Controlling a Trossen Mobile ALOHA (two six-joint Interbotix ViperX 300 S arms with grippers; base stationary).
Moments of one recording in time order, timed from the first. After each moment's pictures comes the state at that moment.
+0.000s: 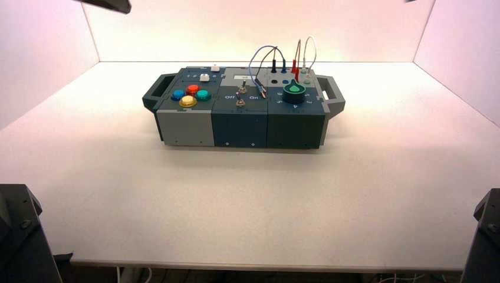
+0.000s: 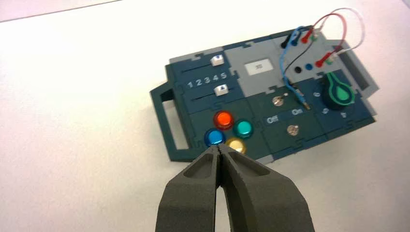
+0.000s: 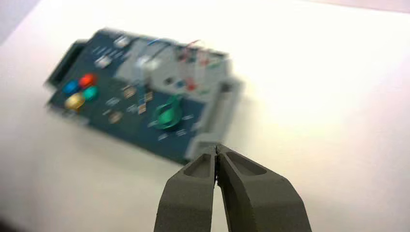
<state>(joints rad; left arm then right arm) -0.25 -0.60 0.95 -0.40 0.48 0.41 0.29 -0.78 0.99 0.20 0.58 -0.11</state>
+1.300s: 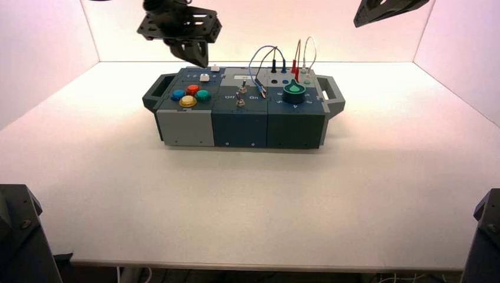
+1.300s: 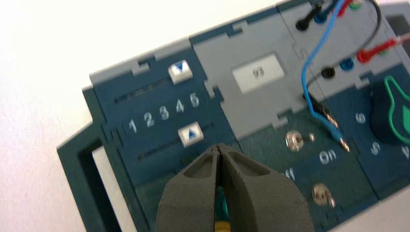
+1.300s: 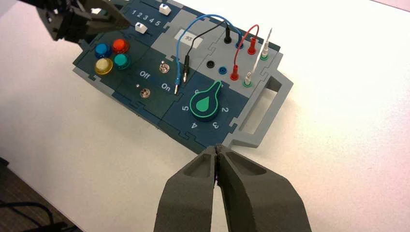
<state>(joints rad) -0.42 0.12 0.65 -0.43 0.23 0.41 0.44 -0.66 0.99 0.20 0.50 -0.17</state>
